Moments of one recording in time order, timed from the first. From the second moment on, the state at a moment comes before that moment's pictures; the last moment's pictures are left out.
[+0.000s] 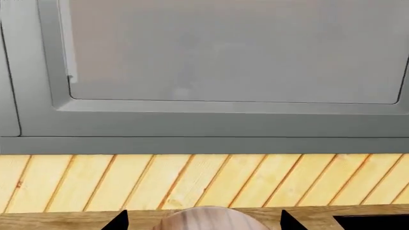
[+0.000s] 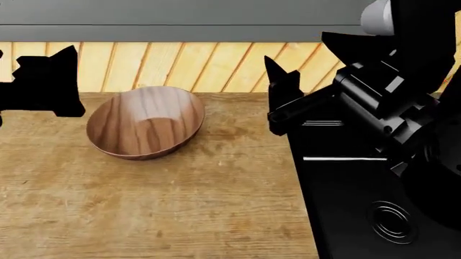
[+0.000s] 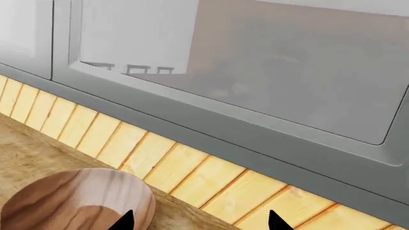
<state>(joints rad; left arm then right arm) -0.99 -0.87 -0.17 0.57 -1.97 -1.18 -1.08 1.71 1.00 -1.26 -0.61 1.67 0.38 0.74</state>
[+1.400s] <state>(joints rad) -1.11 -0.70 0.24 -0.04 -1.75 -1.14 -1.05 1.64 1.04 -1.23 -0.63 1.65 0.31 0.78</state>
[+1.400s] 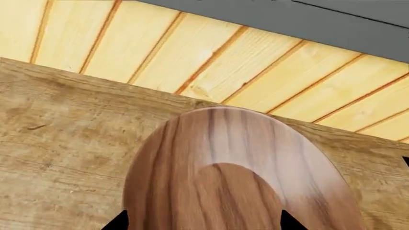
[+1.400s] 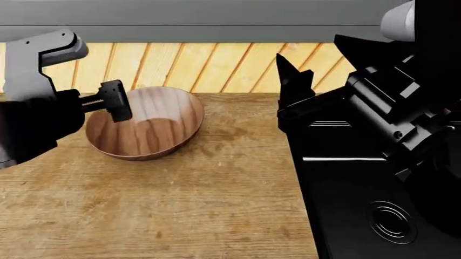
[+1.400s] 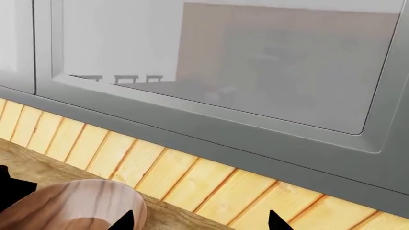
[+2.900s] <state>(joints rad) -1.09 -0.58 0.31 -0.31 -1.48 -0.91 -0.78 1.55 1.06 -1.22 -0.61 1.61 0.25 0.75</state>
